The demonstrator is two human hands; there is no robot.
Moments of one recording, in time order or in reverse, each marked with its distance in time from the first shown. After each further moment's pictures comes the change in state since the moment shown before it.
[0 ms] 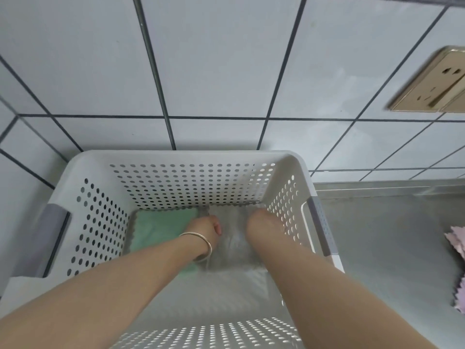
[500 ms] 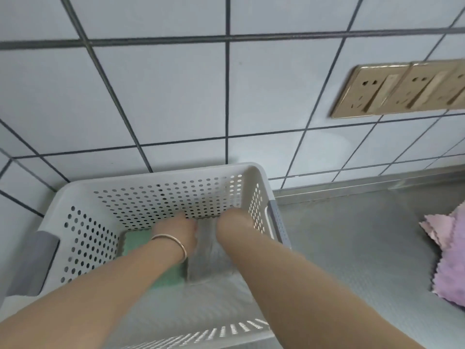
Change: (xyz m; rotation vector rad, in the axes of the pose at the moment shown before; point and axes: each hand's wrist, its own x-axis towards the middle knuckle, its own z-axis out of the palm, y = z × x) left_hand -0.034 0.026 -0.046 0.637 0.120 0.031; right_hand -0.029 -0.022 -0.030 -0.208 0.008 -0.240
